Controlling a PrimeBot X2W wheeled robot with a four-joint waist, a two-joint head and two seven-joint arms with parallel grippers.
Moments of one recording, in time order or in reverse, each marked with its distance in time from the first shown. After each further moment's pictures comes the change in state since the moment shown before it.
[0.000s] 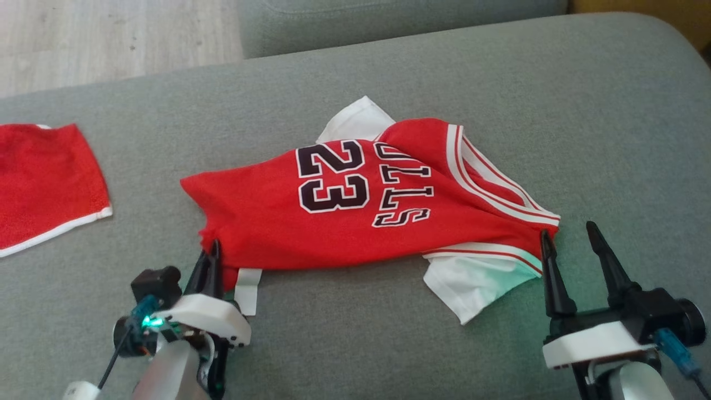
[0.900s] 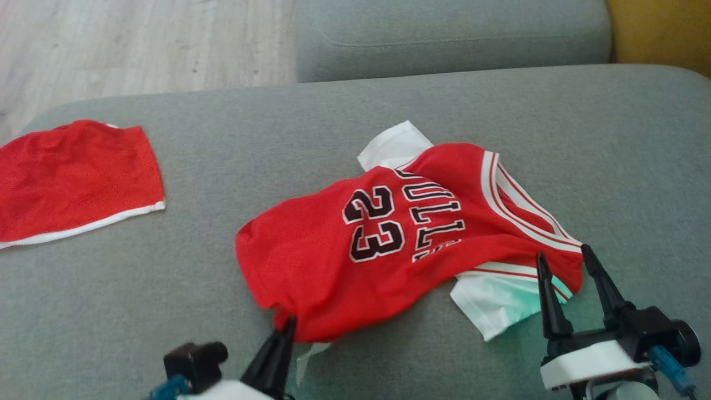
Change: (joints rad) left arm 0.592 0.040 -0.182 -0.994 -0.175 0.084 0.472; right arm 0.053 0.001 0.005 0.012 0.006 0.000 0.000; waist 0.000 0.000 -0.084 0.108
